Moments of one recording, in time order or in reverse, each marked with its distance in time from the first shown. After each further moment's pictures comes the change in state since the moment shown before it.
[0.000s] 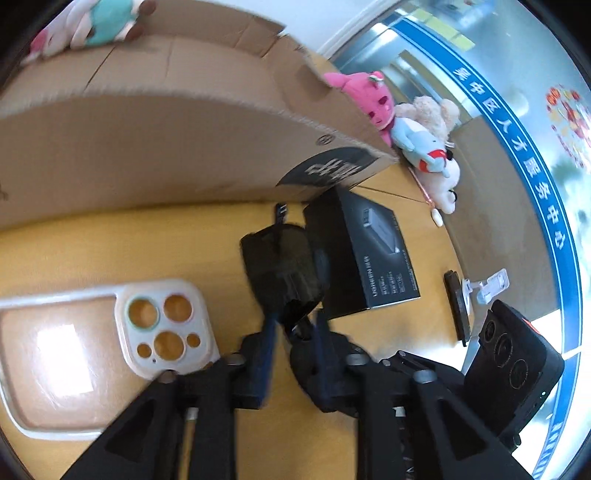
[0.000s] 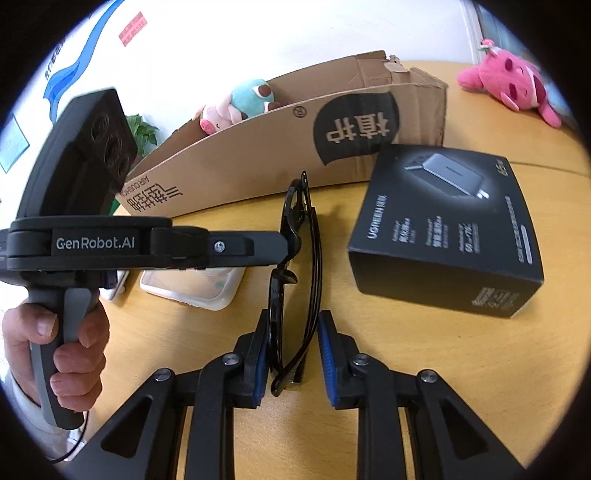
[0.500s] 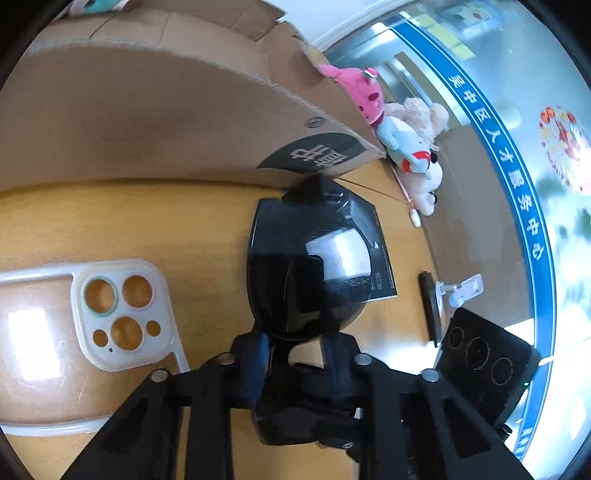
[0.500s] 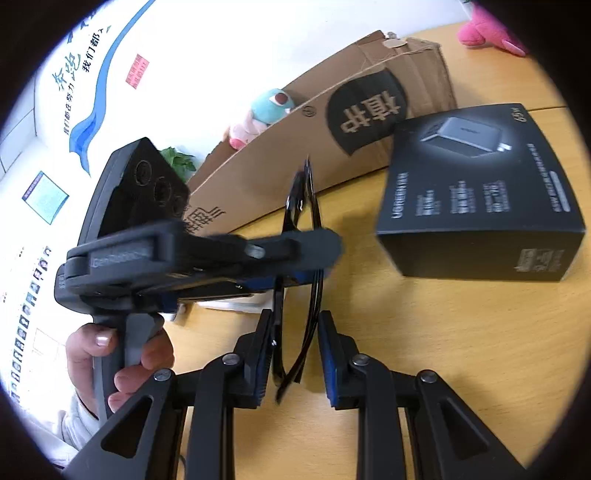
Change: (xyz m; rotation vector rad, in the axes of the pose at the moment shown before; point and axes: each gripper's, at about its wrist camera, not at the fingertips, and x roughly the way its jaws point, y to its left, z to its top) left arm 0.009 -0.004 0.000 -0.018 0.018 -0.099; right arm -0.002 -0.002 -0.005 0.118 -0.008 0.243
